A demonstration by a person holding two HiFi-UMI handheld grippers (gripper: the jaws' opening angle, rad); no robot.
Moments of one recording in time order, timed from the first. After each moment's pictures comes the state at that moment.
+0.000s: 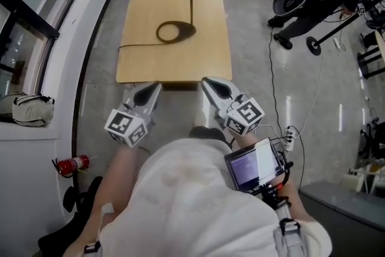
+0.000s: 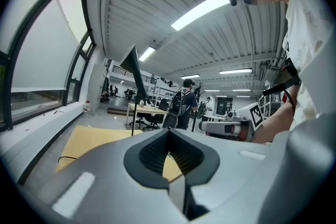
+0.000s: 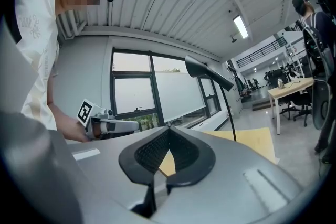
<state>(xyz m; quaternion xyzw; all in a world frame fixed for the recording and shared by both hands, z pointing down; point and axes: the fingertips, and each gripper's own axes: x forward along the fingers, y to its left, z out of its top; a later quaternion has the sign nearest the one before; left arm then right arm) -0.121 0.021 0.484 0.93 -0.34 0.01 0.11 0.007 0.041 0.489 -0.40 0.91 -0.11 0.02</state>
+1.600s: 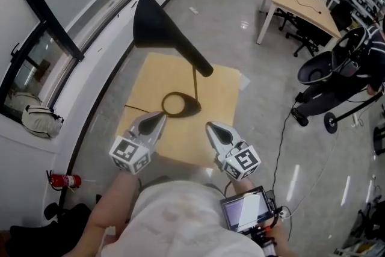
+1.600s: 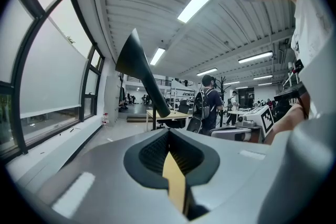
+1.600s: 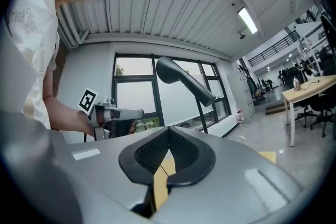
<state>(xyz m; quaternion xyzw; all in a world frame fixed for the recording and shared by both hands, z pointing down) -0.044 -0.165 0.445 0.89 -0.45 0.04 0.07 0.089 -0.147 0.480 -0.33 0.94 -0.10 0.03</state>
